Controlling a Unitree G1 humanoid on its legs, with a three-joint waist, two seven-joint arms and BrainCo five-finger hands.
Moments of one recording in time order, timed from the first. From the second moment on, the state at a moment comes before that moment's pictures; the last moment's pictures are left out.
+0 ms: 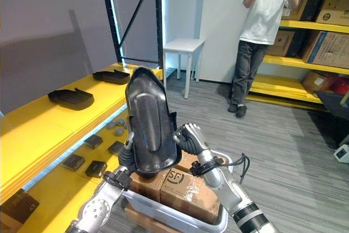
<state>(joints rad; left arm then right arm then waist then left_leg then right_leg) -0.20 0.24 -0.29 0.07 -0.95 0.08 -0.17 -0.39 -0.44 0.40 0.17 -0.41 -0.28 -0.28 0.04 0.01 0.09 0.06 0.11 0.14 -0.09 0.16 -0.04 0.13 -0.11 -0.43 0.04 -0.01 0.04</state>
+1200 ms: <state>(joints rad) -0.19 0.33 -0.62 0.32 -0.86 0.32 -0.35 -0.42 -0.41 0.64 0.07 -0.42 -0.45 -0.26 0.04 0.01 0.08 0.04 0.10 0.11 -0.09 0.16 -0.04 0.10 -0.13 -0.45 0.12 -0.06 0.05</state>
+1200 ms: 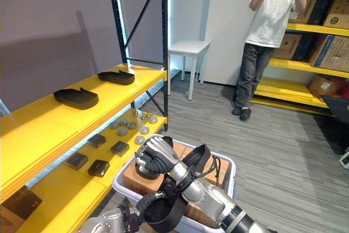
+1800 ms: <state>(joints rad) -0.05 0.14 -0.04 0.32 -0.50 -0.09 0.20 -0.38 -0.26 0.41 0.11 -0.17 -0.35 -0.34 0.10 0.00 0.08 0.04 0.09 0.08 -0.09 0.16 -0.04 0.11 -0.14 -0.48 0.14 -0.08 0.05</state>
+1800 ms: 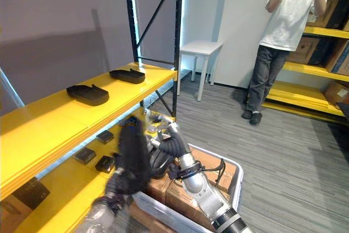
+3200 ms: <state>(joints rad) 0.14 0.12 0.22 -0.36 -0.21 -0.45 0.31 0.15 -0.08 -0.12 -0.01 0.23 -0.26 -0.14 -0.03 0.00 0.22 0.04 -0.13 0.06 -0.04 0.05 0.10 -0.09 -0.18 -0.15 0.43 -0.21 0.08</state>
